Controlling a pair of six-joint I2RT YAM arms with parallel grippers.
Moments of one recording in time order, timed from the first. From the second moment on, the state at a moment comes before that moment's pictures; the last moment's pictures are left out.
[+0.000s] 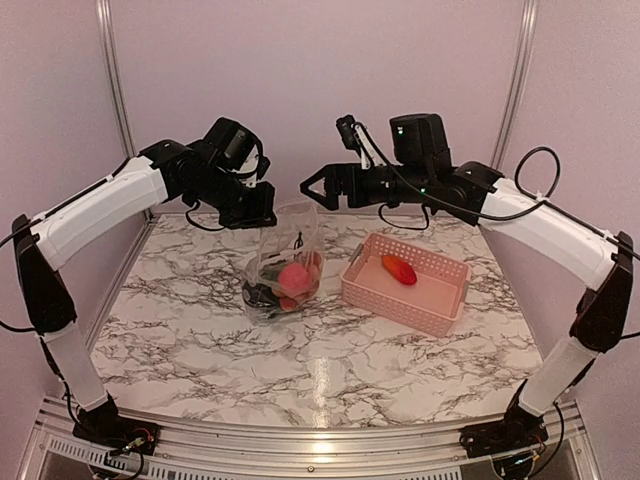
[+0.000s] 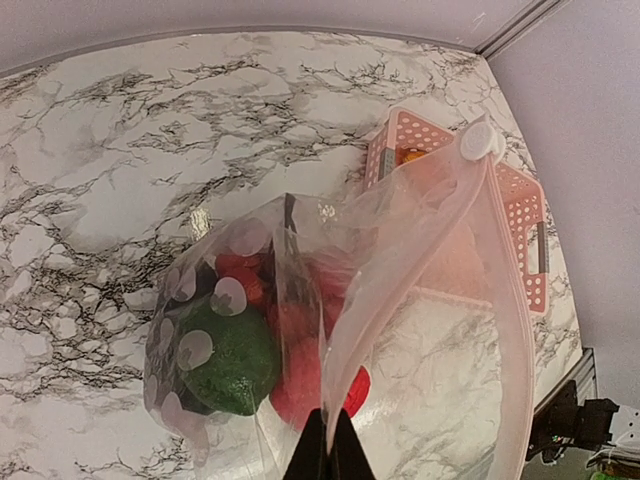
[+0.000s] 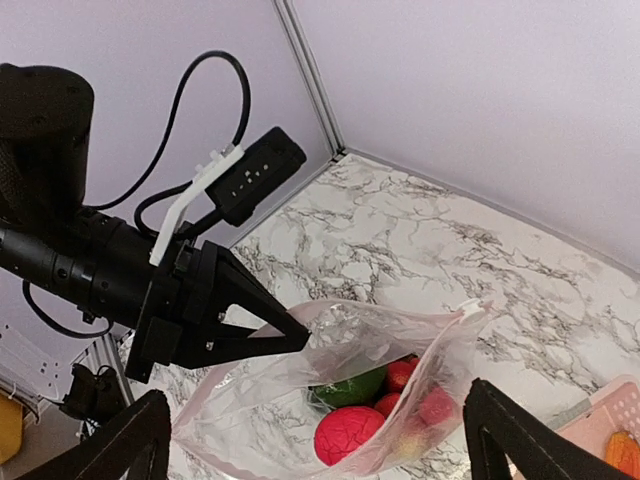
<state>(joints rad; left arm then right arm) -0.72 1.77 1.85 -0.91 0.04 -0.54 0.79 1.64 1.65 -0.36 -0.22 0.29</state>
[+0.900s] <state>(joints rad) -0.72 1.73 1.82 -0.90 0.04 -0.56 0.37 1.75 1.40 -0.65 -0.05 0.15</state>
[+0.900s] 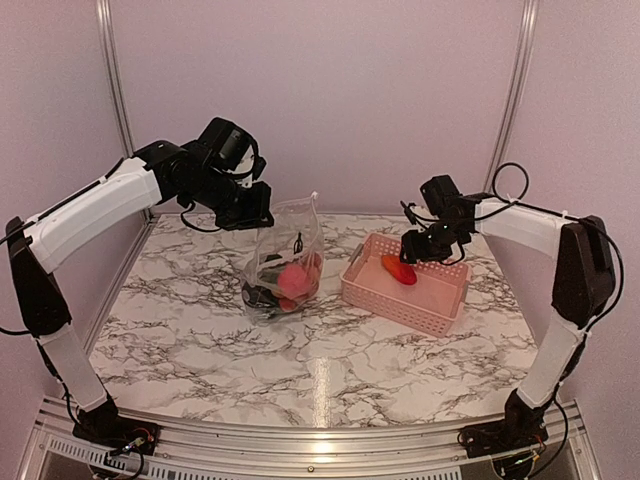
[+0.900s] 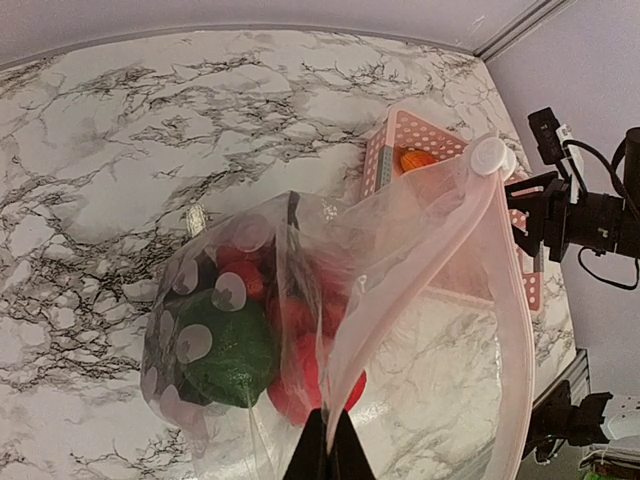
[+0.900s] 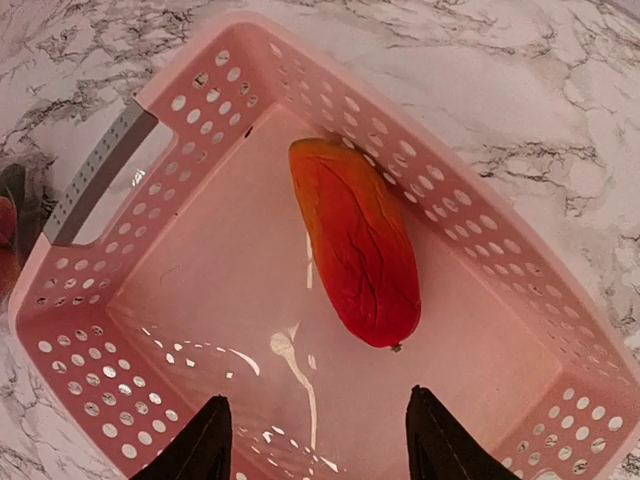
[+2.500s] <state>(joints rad) -0.72 1.72 1.78 -0.89 0.05 -0.57 0.55 1.47 1.36 -0.37 -0.40 0.32</state>
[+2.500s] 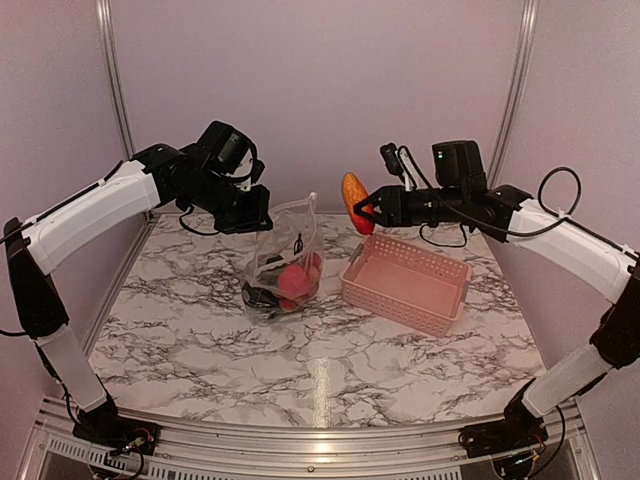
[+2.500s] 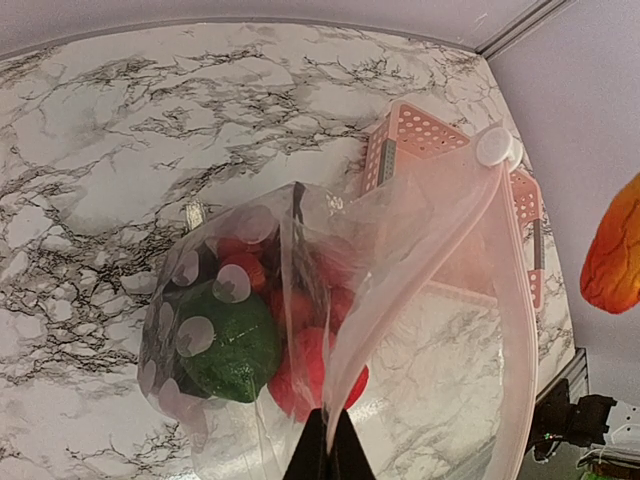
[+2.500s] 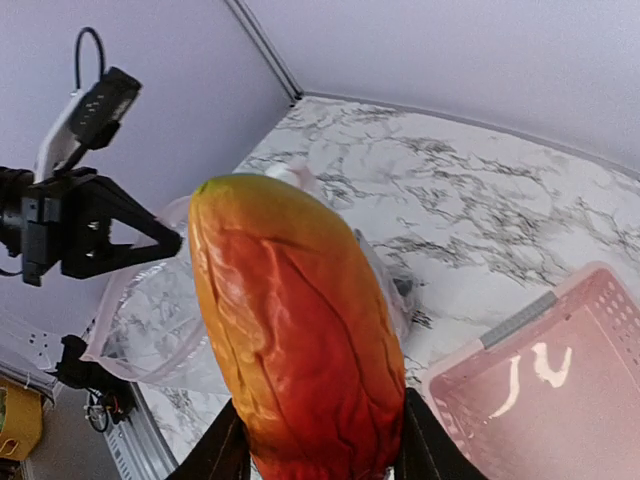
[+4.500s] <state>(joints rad) -0.71 1.60 1.63 -0.79 0.45 -0.08 0.57 1.45 1.34 -0.29 -0.77 0.11</state>
